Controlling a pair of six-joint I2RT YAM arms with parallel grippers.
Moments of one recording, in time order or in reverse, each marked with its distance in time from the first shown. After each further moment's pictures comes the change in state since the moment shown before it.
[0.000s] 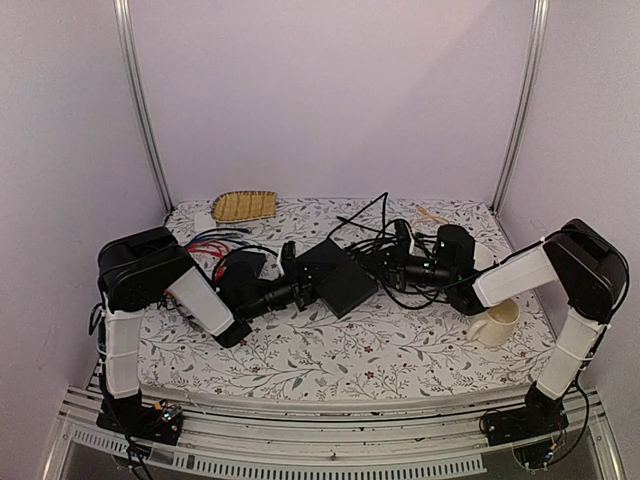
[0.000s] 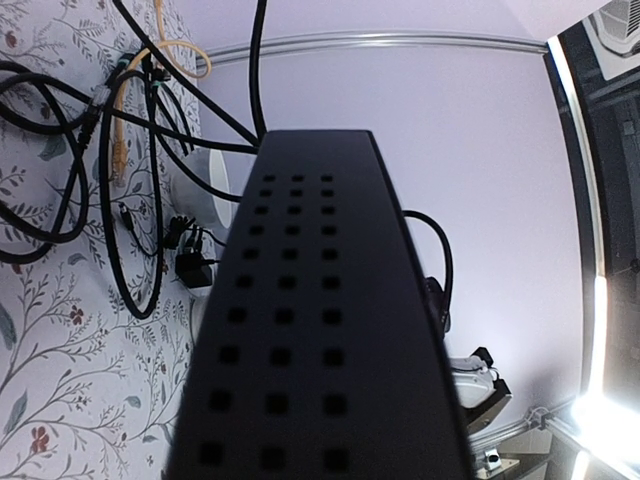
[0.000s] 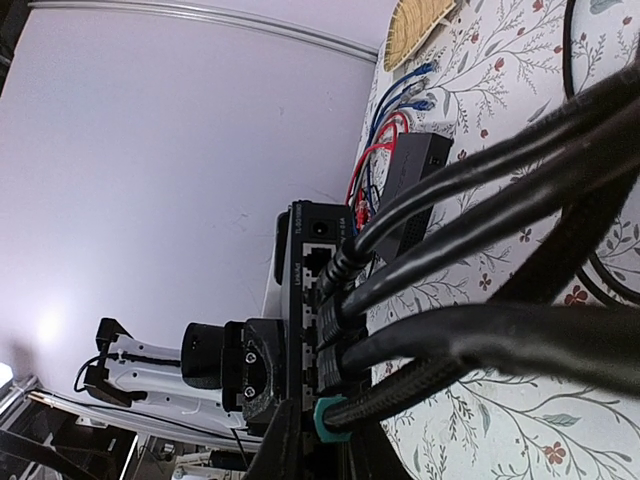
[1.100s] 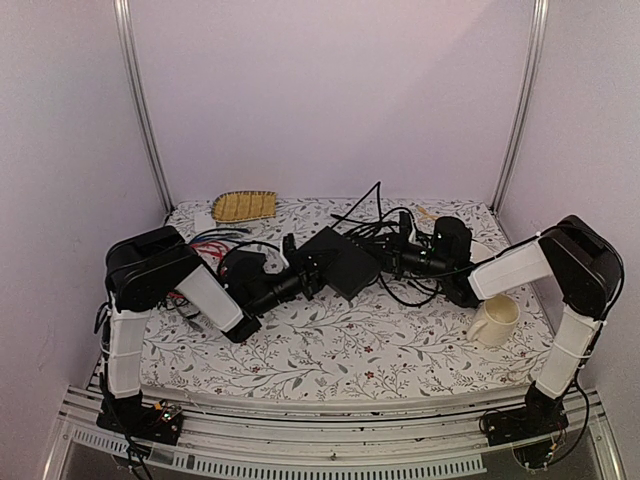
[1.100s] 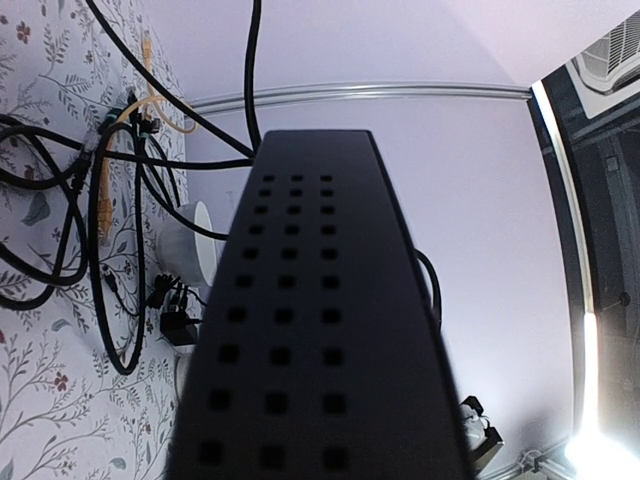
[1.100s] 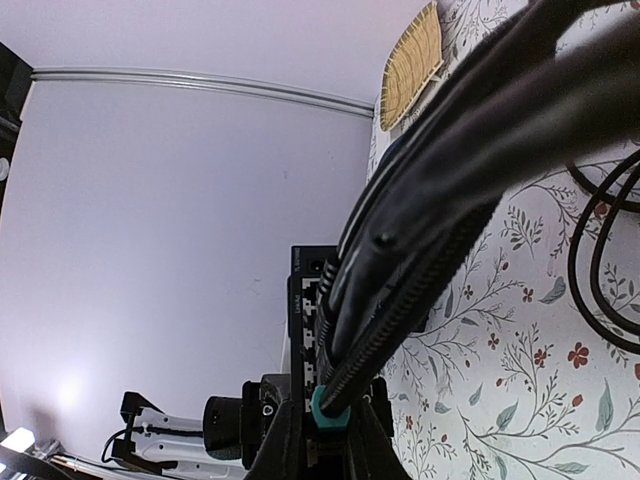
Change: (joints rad) left arm -0.011 0.045 0.094 -0.004 -0.139 -0.013; right arm -0.011 0.038 0.076 0.011 0.127 0.119
